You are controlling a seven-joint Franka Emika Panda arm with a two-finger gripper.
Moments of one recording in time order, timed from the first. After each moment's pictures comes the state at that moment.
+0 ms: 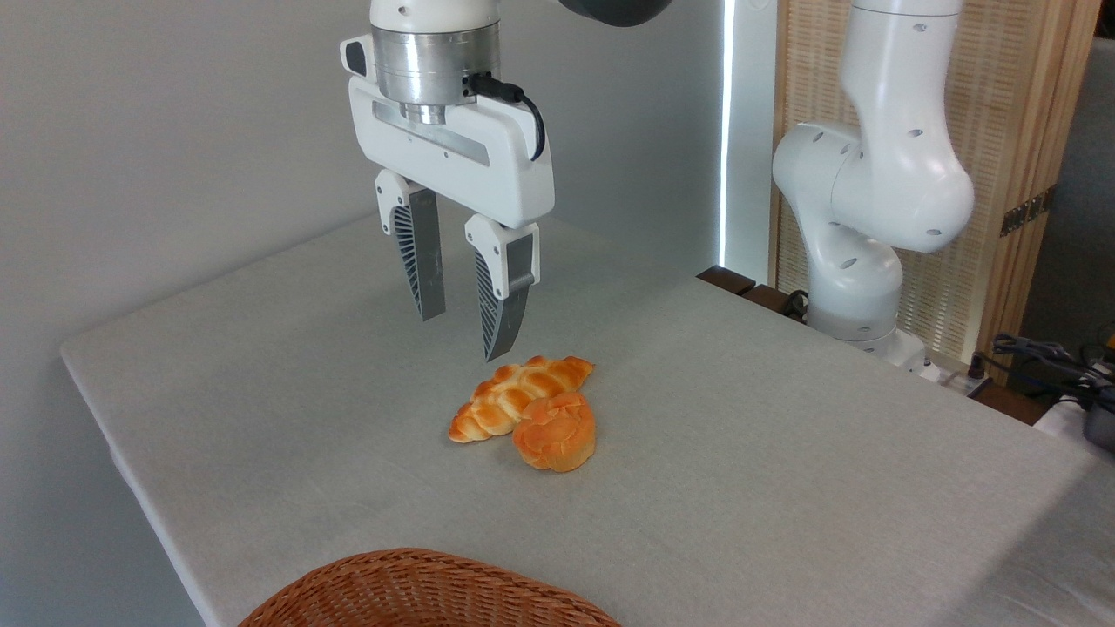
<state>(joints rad) -0.16 -0.15 0.12 -1.87 -0.04 1.83 0.67</state>
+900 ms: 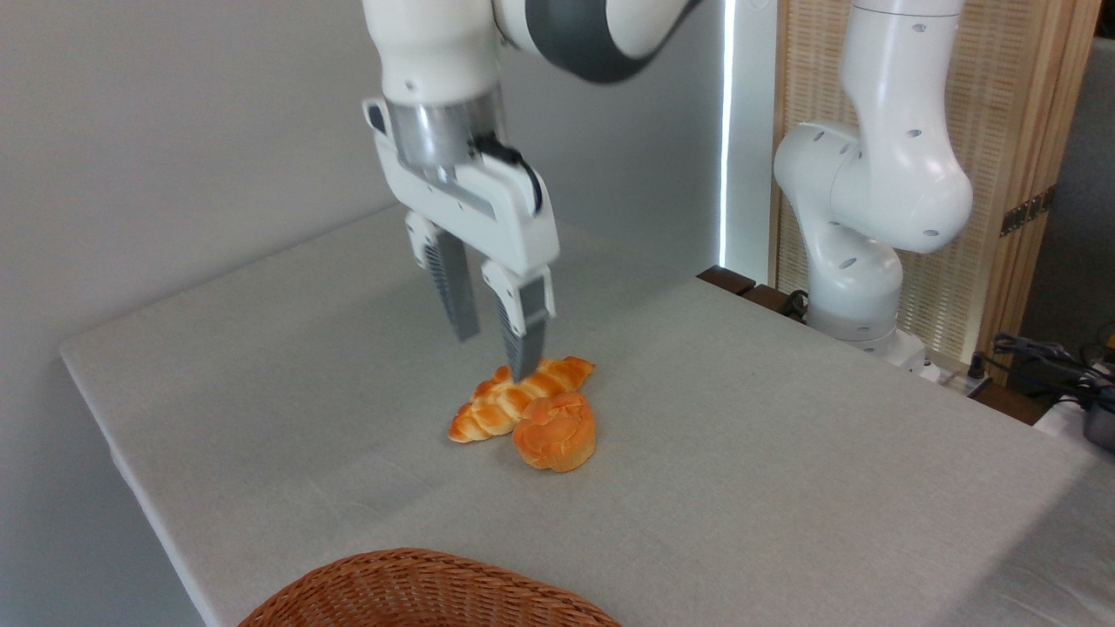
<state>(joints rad) -0.19 -0.16 0.11 -2.00 -0.04 1.82 0.73</state>
